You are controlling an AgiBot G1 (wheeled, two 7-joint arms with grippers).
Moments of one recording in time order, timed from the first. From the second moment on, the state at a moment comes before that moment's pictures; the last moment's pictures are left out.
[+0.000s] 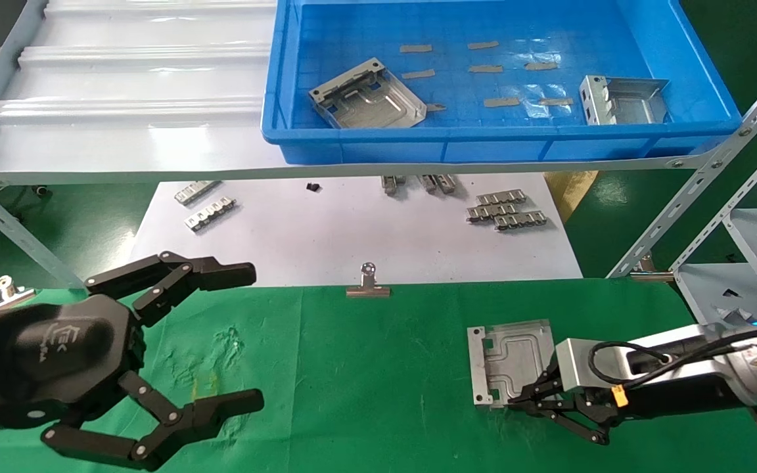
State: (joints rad) left arm -1.09 0.56 0.39 -1.24 0.64 1.43 -0.12; right arm 1.63 -0.77 -1.00 0.71 -1.26 -1.44 -0.22
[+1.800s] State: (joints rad) left arm -1.09 0.56 0.39 -1.24 0.64 1.43 -0.12; right arm 1.81 -1.01 -1.05 0.03 -1.38 -1.58 -0.57
